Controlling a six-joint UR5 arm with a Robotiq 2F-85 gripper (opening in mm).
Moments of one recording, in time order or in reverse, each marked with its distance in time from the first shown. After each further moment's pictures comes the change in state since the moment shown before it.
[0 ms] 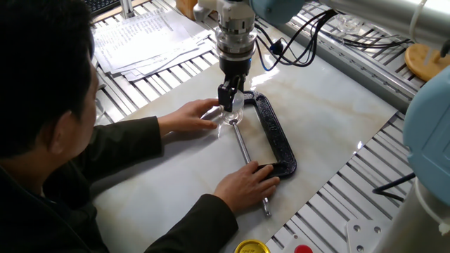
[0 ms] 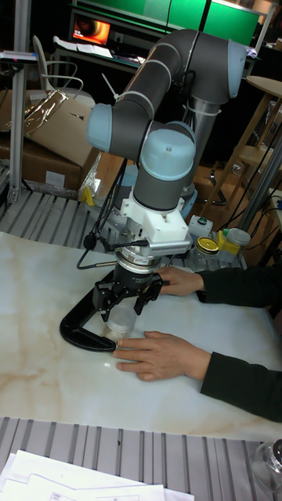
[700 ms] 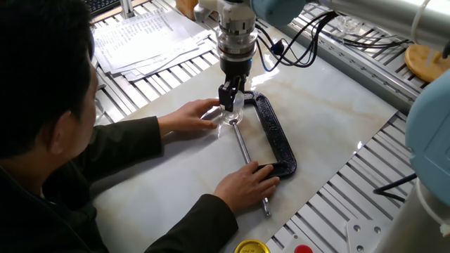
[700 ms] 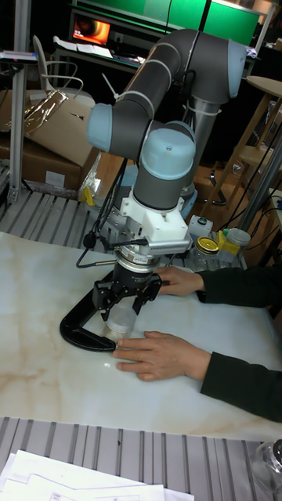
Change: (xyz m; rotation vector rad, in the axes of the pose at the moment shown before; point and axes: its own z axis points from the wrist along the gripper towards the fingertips) arm 0.004 -0.001 -0.001 0.000 0.008 0.014
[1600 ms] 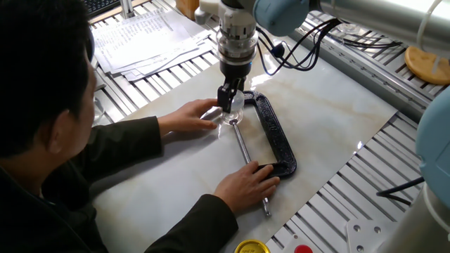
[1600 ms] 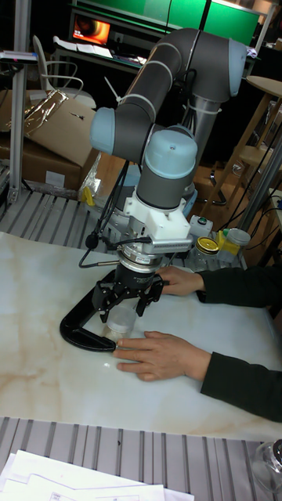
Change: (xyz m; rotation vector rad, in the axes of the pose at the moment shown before) arm -0.005 0.002 0.005 0.028 -0.042 0.000
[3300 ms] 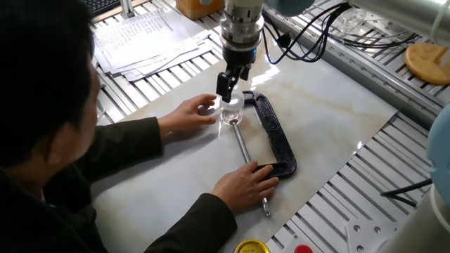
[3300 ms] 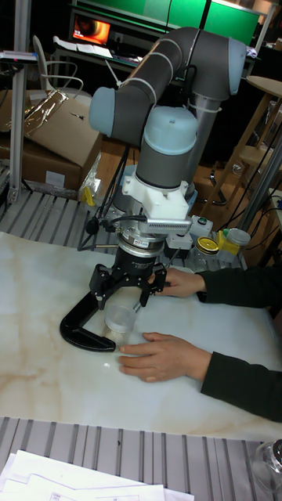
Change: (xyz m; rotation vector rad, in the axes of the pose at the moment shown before) arm -0.002 -0.006 -0.030 -0.001 -0.027 0.101
